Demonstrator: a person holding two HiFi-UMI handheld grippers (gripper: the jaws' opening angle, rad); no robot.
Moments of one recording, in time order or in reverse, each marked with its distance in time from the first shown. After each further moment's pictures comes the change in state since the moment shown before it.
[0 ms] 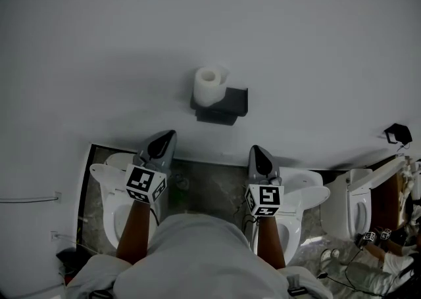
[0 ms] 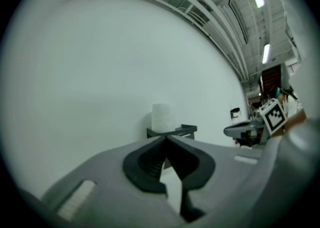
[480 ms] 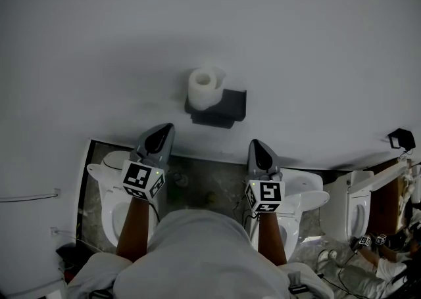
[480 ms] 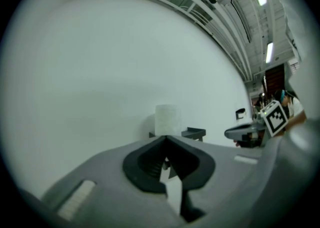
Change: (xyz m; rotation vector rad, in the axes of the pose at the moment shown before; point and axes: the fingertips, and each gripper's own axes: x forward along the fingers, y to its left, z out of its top) left arm 0.037 0.013 0.009 -0.005 -0.010 0.036; right arm 0.036 -0.024 0.005 0.012 -0.009 0.040
